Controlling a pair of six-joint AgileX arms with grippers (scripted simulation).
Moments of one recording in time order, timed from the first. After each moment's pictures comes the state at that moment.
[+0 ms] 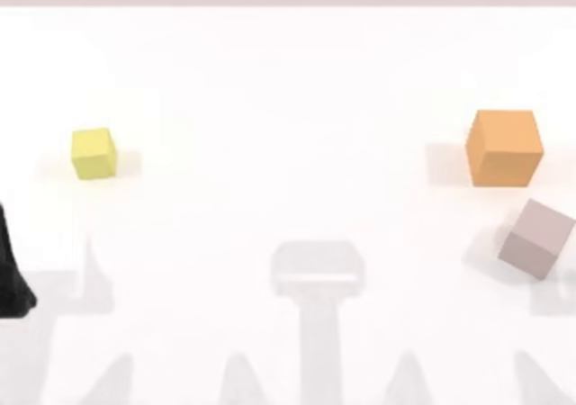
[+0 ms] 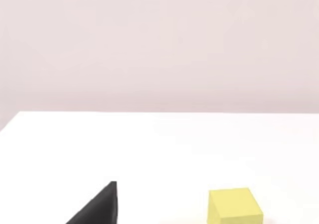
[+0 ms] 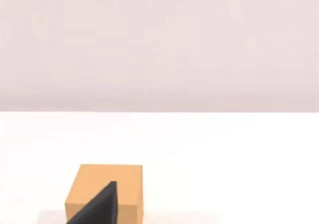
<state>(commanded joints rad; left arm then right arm) 0.00 0.00 0.00 0.00 0.00 0.00 0.00 0.00 0.00 0.00 0.00 0.00</state>
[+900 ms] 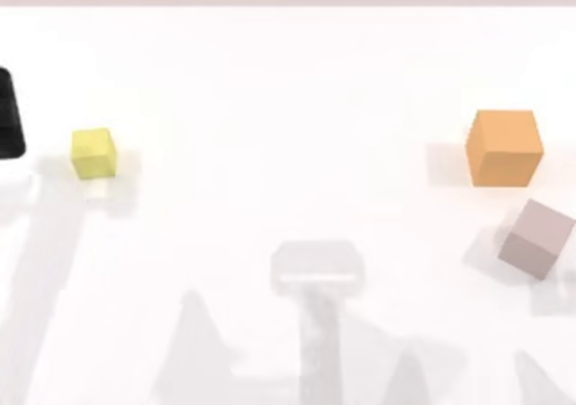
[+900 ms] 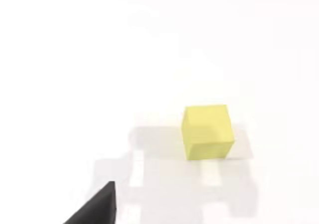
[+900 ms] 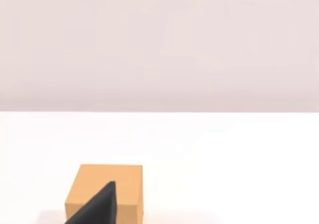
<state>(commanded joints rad) -0.04 0.93 0.86 -0.55 0.00 -0.09 0.00 0.00 0.00 0.00 0.00 0.00</state>
